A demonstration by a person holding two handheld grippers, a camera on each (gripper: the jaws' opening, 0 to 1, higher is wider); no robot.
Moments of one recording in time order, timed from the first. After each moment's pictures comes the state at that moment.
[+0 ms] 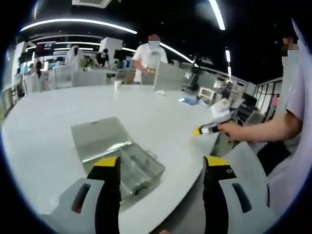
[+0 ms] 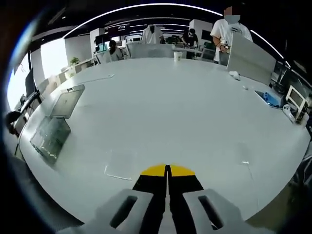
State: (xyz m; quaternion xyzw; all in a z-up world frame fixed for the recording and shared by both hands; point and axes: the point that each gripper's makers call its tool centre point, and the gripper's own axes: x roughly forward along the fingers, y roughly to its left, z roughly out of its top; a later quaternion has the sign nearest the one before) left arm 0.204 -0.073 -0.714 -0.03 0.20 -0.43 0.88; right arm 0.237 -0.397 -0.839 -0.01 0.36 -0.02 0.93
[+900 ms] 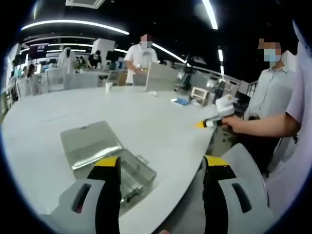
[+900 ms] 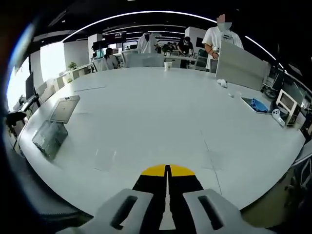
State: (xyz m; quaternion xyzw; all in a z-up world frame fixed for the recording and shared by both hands) left arm 0.200 -0.097 -0.709 -0.03 0.20 -0.46 0.86; right arm 0.225 -0.449 -0.793 -0.04 0.33 -0.02 0.94
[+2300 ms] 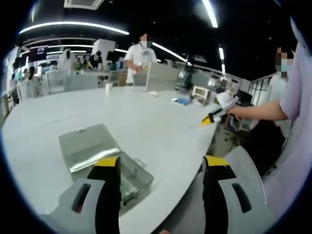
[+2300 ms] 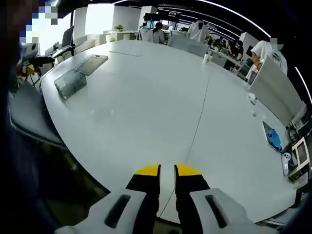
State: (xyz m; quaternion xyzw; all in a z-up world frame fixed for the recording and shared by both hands) left arm 0.200 -0.110 -0.704 -0.02 0.19 -0.46 0.87; right arm 0.201 -0.503 -0.793 -0.19 0.40 0.16 0.88
